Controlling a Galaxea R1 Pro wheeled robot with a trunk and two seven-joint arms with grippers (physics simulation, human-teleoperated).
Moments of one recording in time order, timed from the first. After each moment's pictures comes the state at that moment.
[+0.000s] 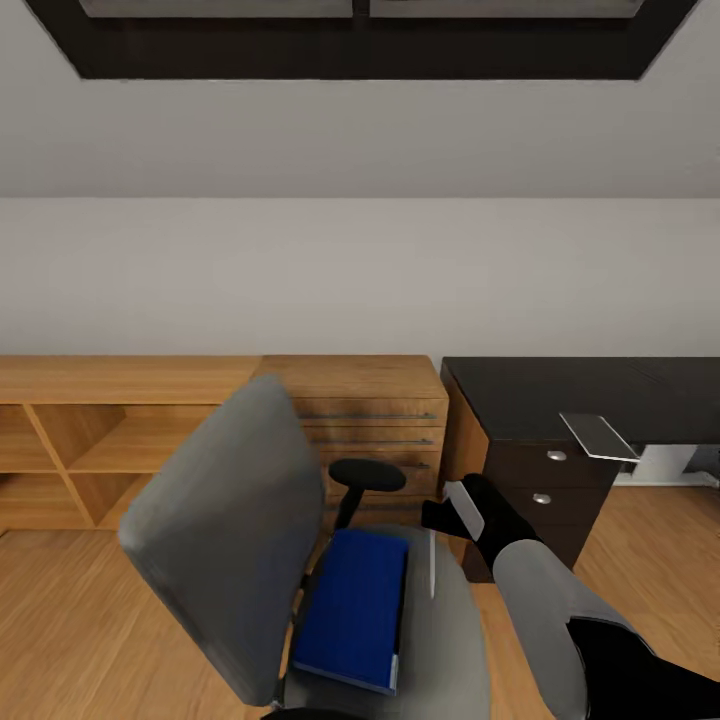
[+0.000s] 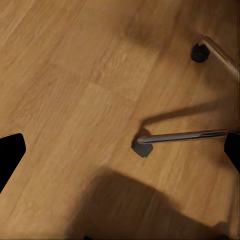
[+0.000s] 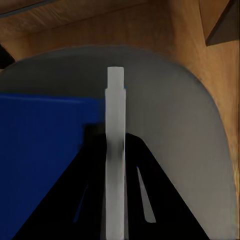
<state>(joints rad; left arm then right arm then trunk) 0.13 -0.09 0.27 -1.06 0.15 0.14 0.10 -0.90 0.12 -0.16 -0.48 -0.17 0.81 -0.18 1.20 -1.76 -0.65</state>
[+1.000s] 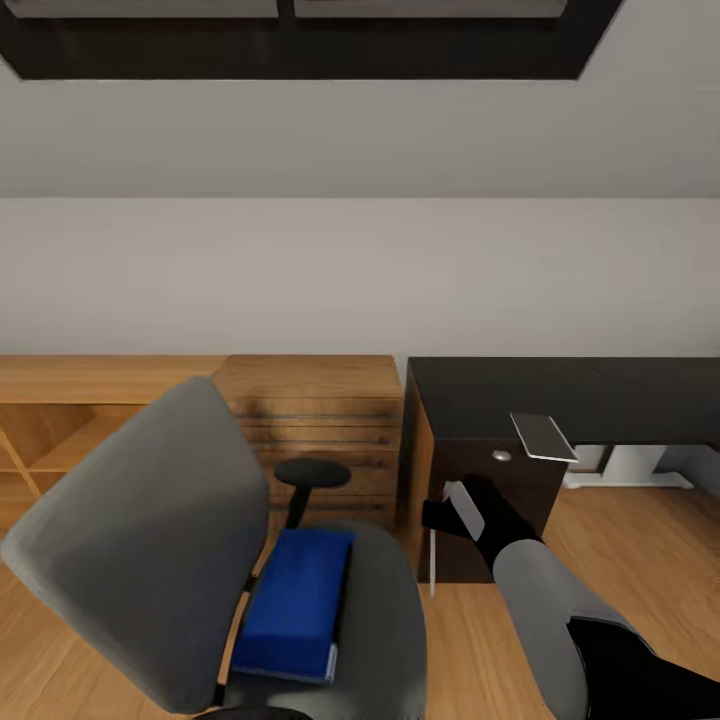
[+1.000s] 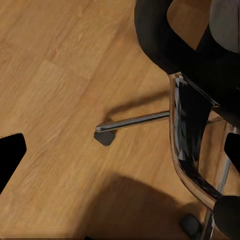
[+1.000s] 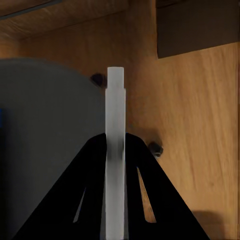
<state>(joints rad) 0.13 -0.09 0.27 -1.06 0.14 0.14 0.10 -0.90 0.12 -0.16 -0.48 -0.17 0.81 -0.18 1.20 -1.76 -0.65</state>
